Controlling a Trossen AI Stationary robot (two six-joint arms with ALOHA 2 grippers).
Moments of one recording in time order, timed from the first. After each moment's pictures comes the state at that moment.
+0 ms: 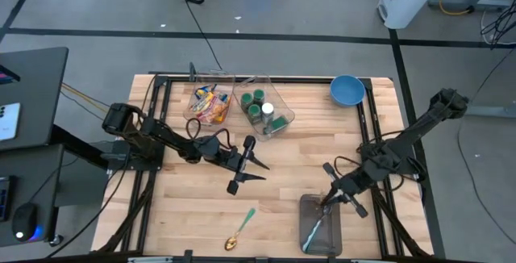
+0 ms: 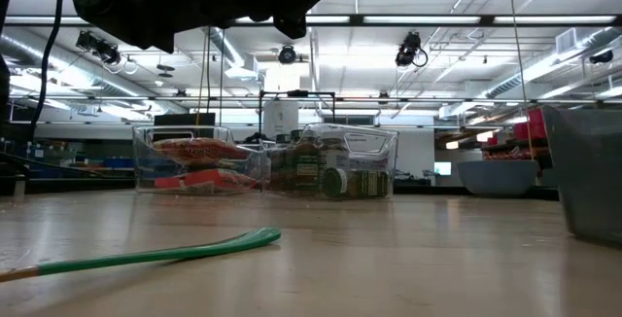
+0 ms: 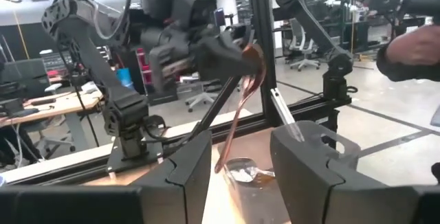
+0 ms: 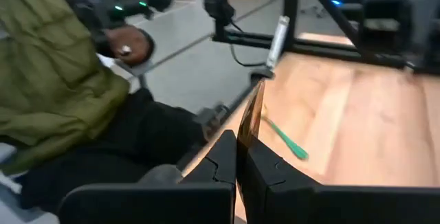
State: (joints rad) left arm -0.18 1.69 0.69 1.10 0.15 0.12; right arm 0.67 0.93 0.44 0.17 0.06 0.11
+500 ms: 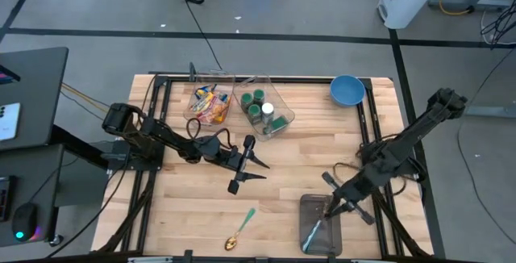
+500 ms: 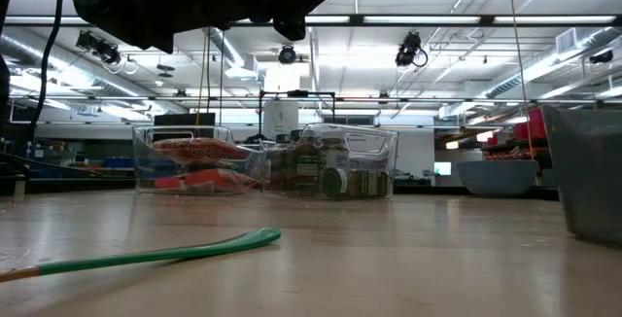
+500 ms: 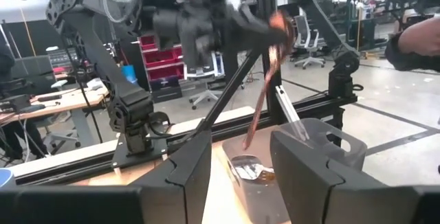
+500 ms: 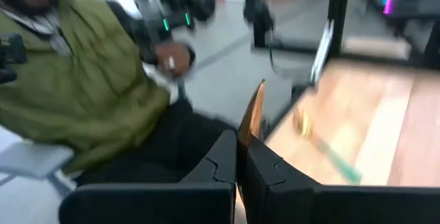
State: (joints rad) left arm -0.18 1.69 0.69 1.09 0.13 0.12; right arm 0.72 0.98 0.53 0.19 -0.04 0.15
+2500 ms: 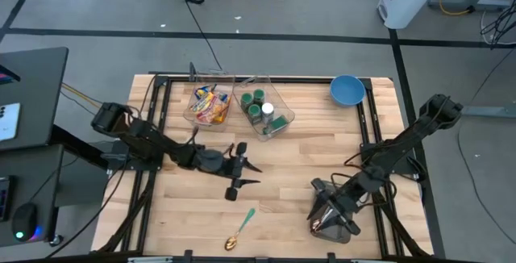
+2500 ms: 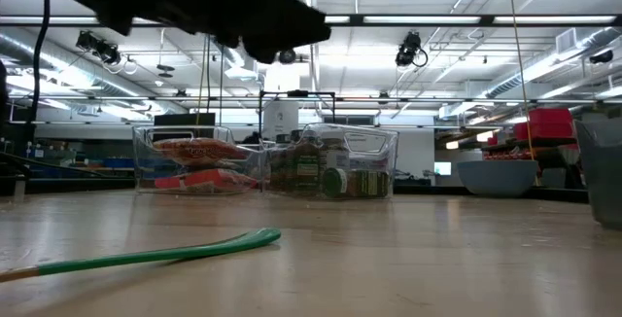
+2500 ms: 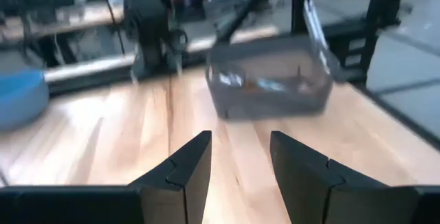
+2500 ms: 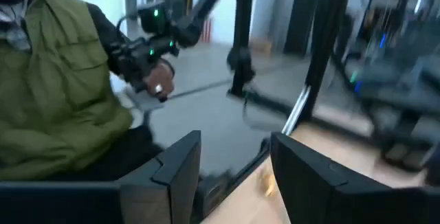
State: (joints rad) left arm -0.28 1.61 0.69 0.70 -0.12 0.09; right arm 0.72 1.24 0.51 0.61 0.03 -0.08
